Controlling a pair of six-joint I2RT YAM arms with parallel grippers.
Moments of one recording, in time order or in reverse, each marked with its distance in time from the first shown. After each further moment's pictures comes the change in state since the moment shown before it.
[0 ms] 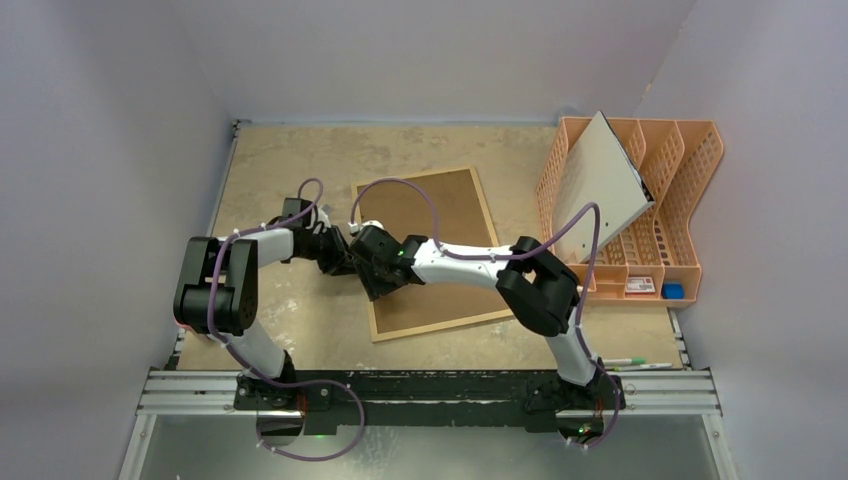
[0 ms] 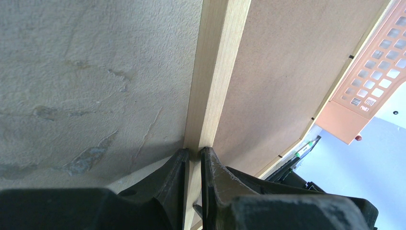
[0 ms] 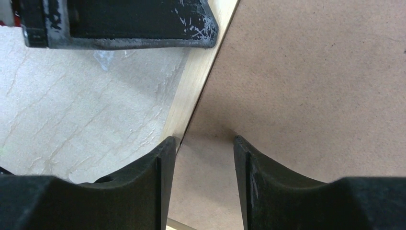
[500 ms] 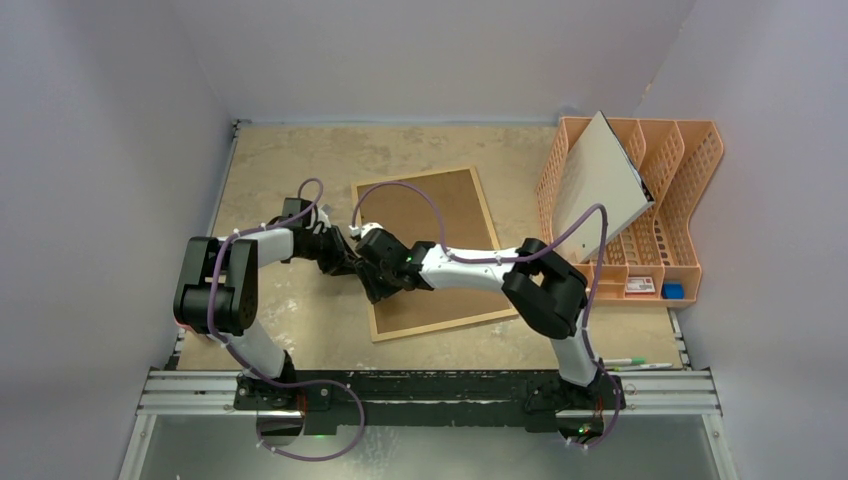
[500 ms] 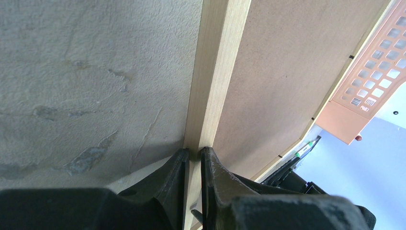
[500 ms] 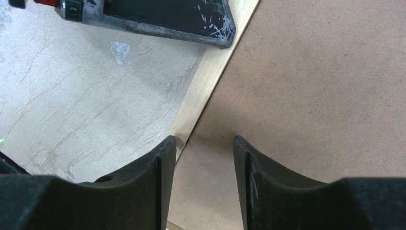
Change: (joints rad) left arm 0.000 0.000 0.001 -0.001 0.000 0.000; right arm 0.000 -0.053 -0.098 0.132 -0.039 -0.044
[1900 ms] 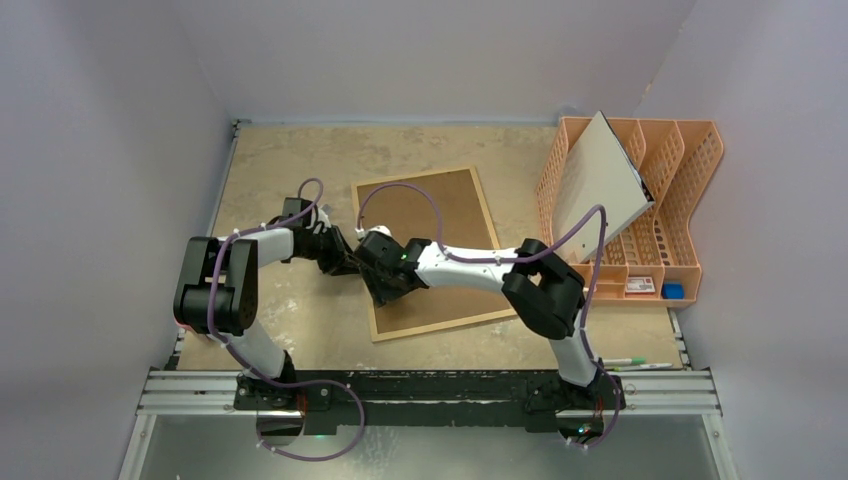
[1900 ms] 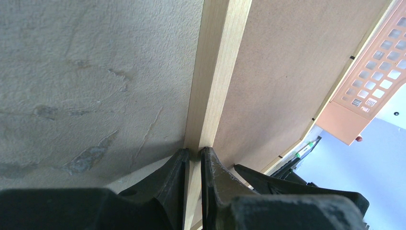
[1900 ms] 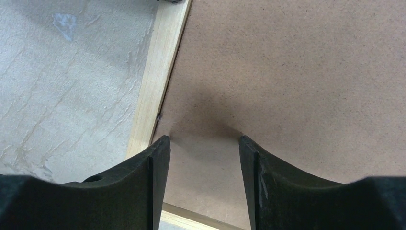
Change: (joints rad) left arm -0.001 0.000 0.002 -0.005 -0.005 0.000; right arm 0.009 0.005 0.058 -0.190 0.083 0.066
